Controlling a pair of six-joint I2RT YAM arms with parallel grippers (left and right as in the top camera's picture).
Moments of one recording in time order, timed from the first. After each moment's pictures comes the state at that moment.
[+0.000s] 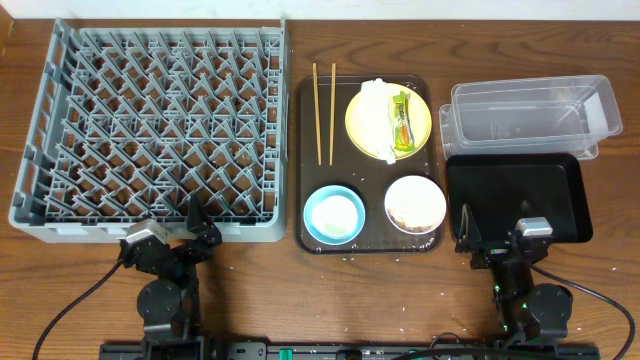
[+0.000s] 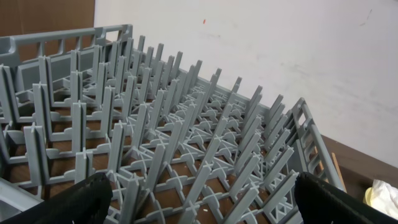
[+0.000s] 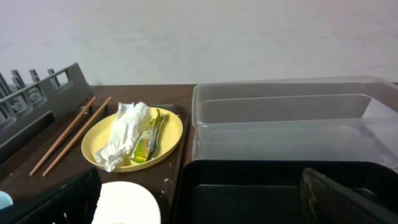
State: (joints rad) left arm 0.08 0.01 0.03 -0.12 -0.15 -0.36; right arm 0.00 0.01 0.01 -0.06 -0.09 0.09
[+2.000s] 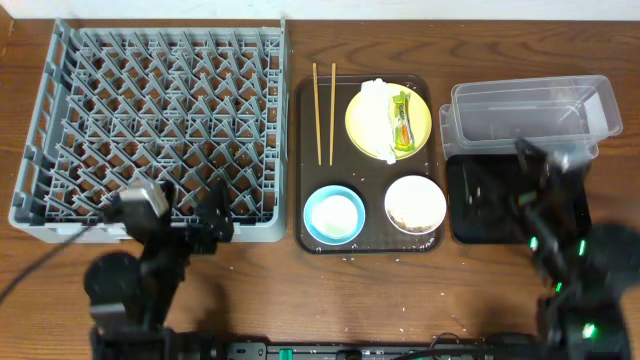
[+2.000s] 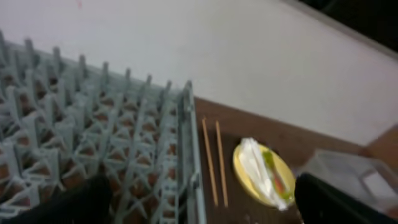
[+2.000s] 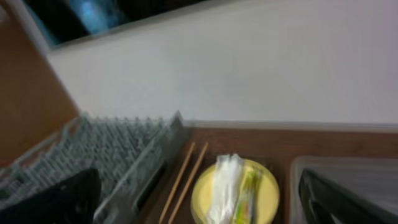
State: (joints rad) left arm 0.08 0.40 0.61 -0.41 0.28 -0.36; right arm 0.00 0.61 0.67 -0.14 -0.42 0.28
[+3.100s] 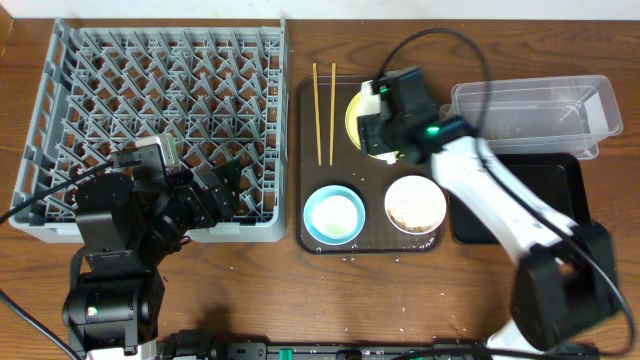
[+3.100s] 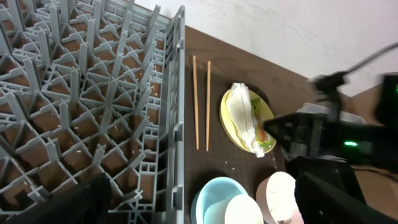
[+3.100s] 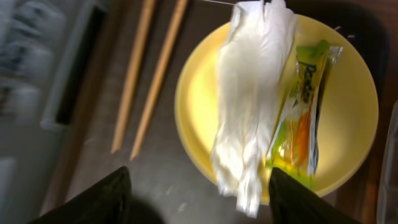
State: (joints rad) left arm 0.08 0.77 0.93 -0.71 0.41 -0.36; right arm 0.46 1.79 1.32 -0.48 0.03 0.25
